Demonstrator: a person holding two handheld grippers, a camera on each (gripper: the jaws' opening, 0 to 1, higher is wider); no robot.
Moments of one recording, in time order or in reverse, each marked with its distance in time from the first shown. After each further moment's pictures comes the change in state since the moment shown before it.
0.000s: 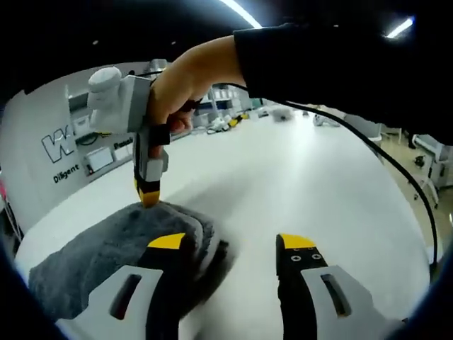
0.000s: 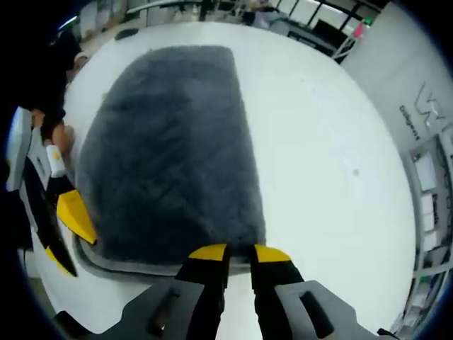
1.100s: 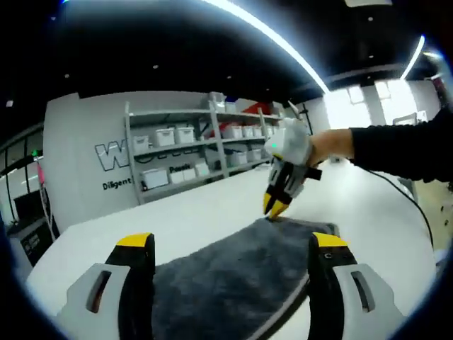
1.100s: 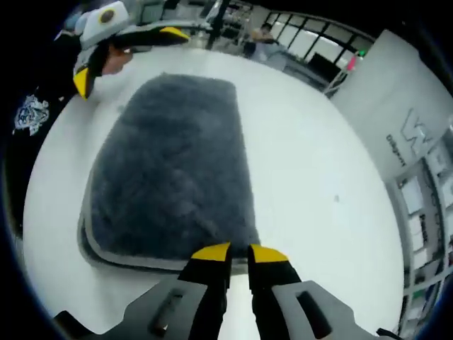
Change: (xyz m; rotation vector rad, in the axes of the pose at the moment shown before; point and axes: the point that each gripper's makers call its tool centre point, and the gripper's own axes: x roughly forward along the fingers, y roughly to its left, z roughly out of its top) left arm -0.150 0.175 0.013 -0.031 -0.209 0.347; right arm -0.035 -0.007 0.013 -0.045 -0.246 -0.107
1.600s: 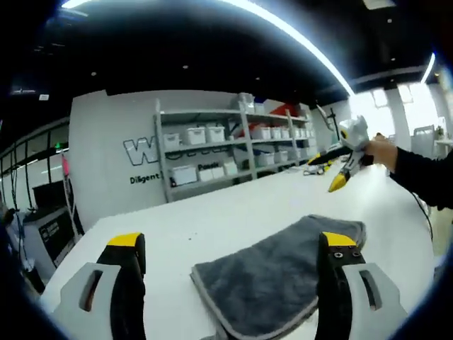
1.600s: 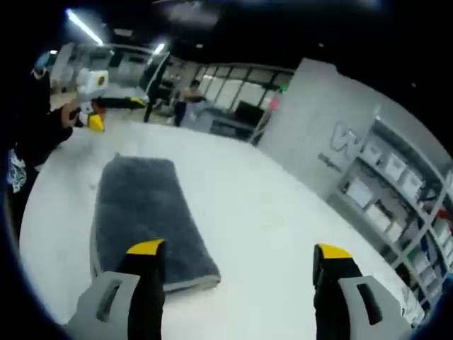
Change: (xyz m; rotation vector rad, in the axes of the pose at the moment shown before) left arm -0.059 0.092 0.015 -0.082 -0.003 0.134; right arm -0.097 -0.043 0.028 0.244 -0.375 -0.421
